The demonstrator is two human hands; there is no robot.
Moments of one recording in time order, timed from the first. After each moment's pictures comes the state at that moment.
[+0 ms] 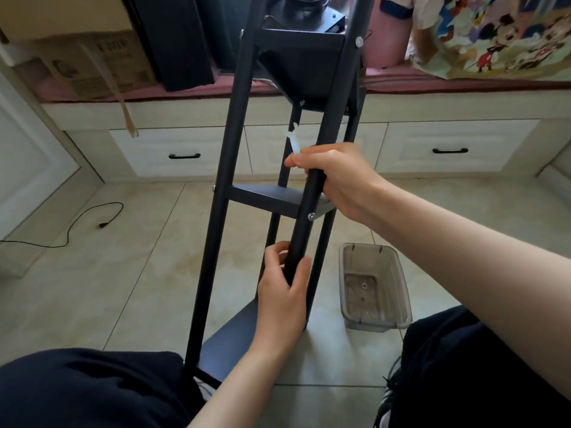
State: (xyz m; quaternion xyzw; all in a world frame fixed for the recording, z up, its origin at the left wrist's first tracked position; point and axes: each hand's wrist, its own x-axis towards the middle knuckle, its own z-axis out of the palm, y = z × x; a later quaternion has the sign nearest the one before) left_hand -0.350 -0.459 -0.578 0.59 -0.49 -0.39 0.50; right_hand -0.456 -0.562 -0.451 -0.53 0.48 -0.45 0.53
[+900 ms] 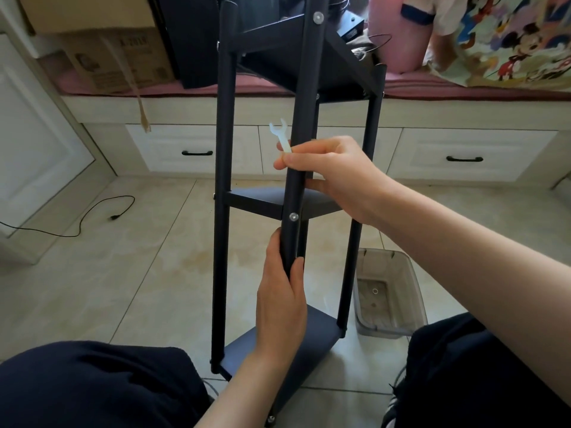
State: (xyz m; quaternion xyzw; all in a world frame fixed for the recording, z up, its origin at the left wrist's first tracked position) left_hand -0.335 -0.454 -0.588 0.61 -0.54 -0.28 0.51; right_hand -0.436 -0.557 -0.442 -0.63 0.43 -0.39 0.52
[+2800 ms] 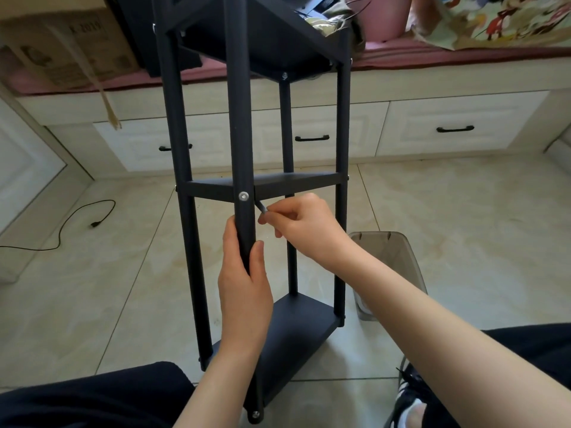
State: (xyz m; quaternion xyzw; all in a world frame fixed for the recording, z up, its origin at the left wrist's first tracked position) left_hand -0.309 -0.472 -0.578 0.63 -0.52 -0.28 0.51; right_hand -0.418 -0.545 -0.537 -0.68 0.52 -0.35 0.38
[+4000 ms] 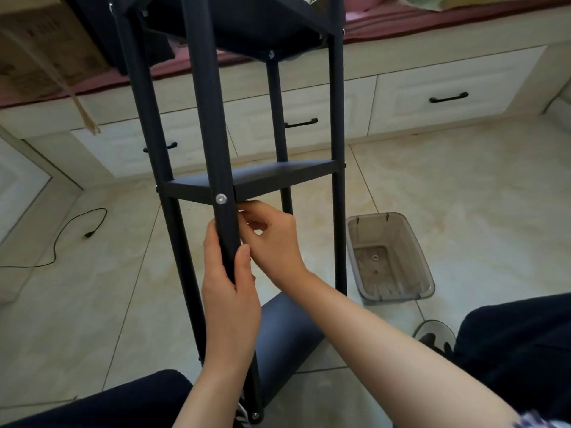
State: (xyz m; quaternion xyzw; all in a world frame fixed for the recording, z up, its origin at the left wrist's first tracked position) left_hand -0.302 -0.470 -0.585 0.61 -0.54 -0.27 0.51; right_hand -0.367 -0.549 -0.605 -0.57 0.43 -0.60 0.36
